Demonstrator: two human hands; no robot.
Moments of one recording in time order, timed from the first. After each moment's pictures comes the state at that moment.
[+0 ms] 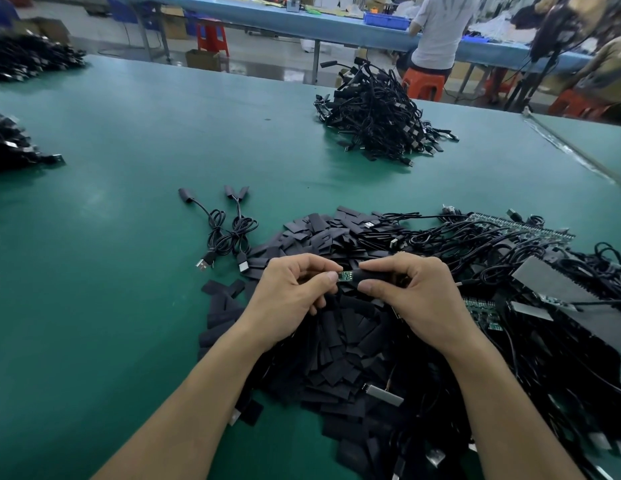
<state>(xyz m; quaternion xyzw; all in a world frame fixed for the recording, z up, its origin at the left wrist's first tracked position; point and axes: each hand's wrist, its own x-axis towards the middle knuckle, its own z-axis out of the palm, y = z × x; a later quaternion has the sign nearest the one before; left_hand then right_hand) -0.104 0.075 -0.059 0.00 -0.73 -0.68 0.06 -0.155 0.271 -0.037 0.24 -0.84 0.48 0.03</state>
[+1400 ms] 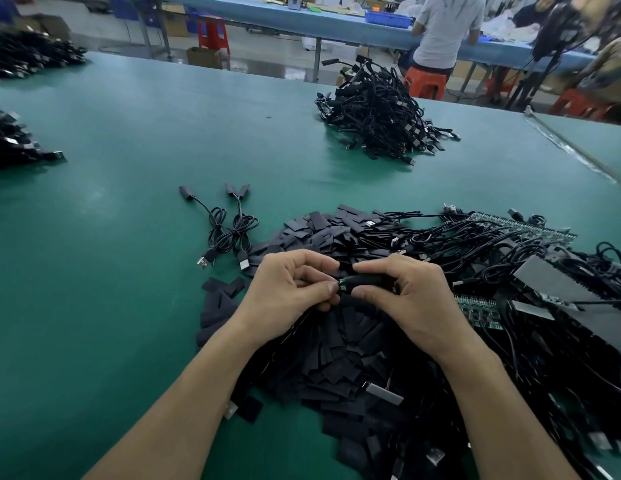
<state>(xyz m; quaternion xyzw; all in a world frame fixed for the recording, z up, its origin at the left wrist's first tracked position) -0.104 0.069 -0.064 -0.02 -0.68 -0.73 0.05 -0.149 0.267 -0.038 0.31 -0.86 0.41 0.08</state>
